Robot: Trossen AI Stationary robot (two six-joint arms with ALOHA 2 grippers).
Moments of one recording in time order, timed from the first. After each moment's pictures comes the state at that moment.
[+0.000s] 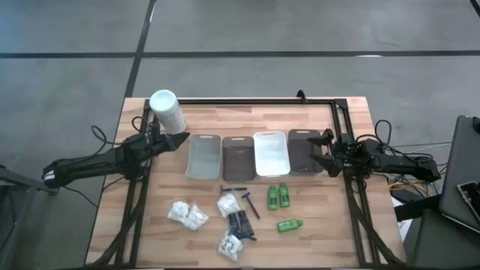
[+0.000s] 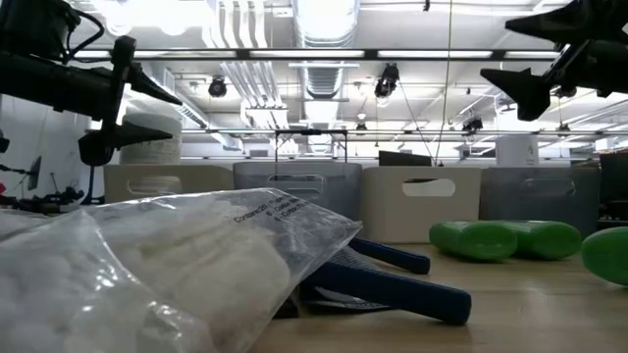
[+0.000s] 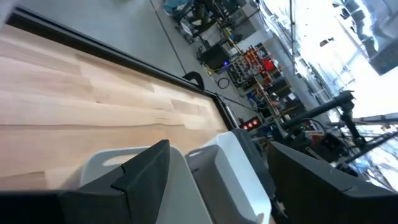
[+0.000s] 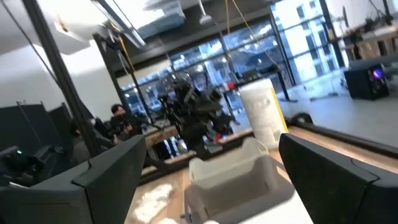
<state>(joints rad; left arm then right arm) 0.25 0.28 0.11 0.01 -0.32 -1.00 -0.08 0.02 0.01 0.26 0.04 0.39</state>
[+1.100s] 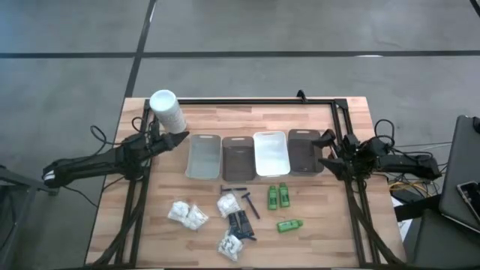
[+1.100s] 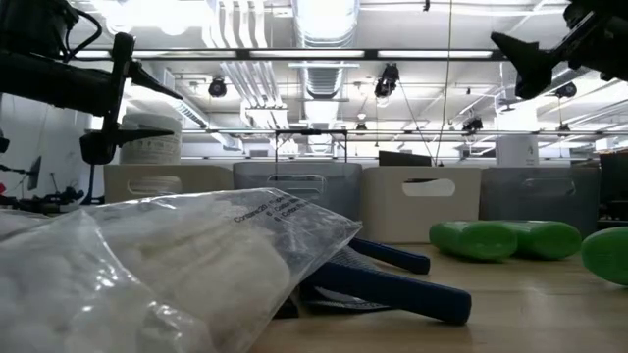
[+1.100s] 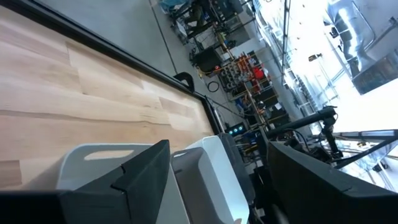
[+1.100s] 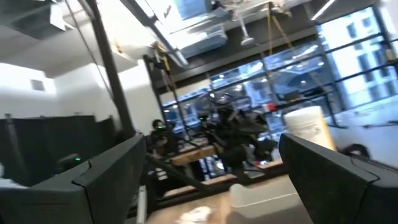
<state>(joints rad) 0.25 0.28 0.11 0.03 -0.32 -1.09 -0.05 0.05 0.01 0.42 -0.08 0.41</state>
